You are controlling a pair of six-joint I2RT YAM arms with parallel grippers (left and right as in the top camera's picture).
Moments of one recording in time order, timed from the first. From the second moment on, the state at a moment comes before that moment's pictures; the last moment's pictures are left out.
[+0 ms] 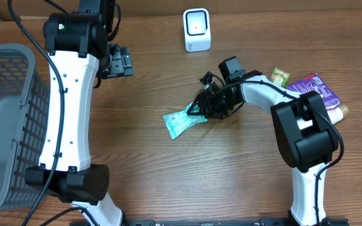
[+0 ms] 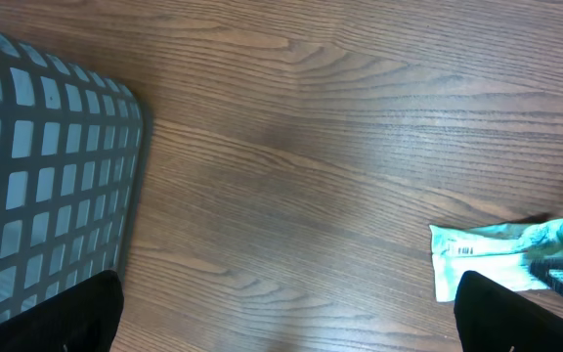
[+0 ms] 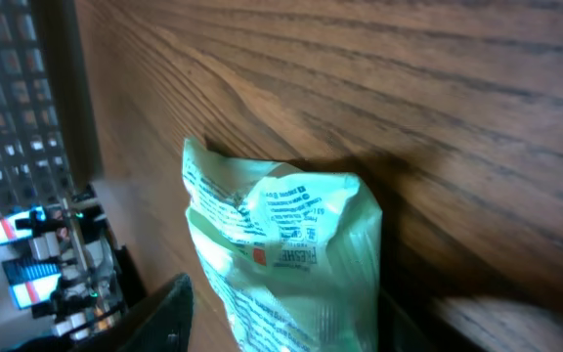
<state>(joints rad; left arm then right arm) -0.12 1.86 2.21 -1.65 -0.27 -0.32 0.38 2.20 1.42 -0.57 -0.86 0.24</state>
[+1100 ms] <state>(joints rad) -0.12 1.86 2.21 -1.65 -0.27 -0.32 0.23 1.60 1.41 -0.65 -0.99 0.35</state>
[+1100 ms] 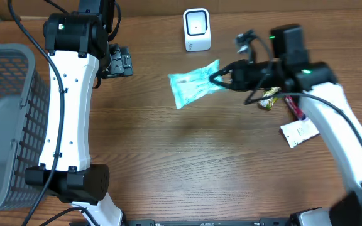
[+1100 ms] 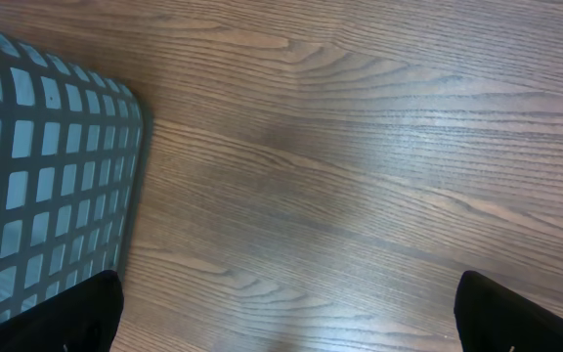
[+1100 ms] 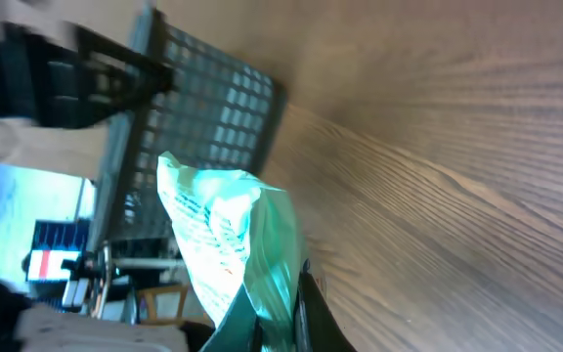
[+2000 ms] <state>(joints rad) -0.12 1.86 2.21 -1.65 -0.27 -0.32 0.20 1.48 1.53 -0.84 -0.57 0.42</state>
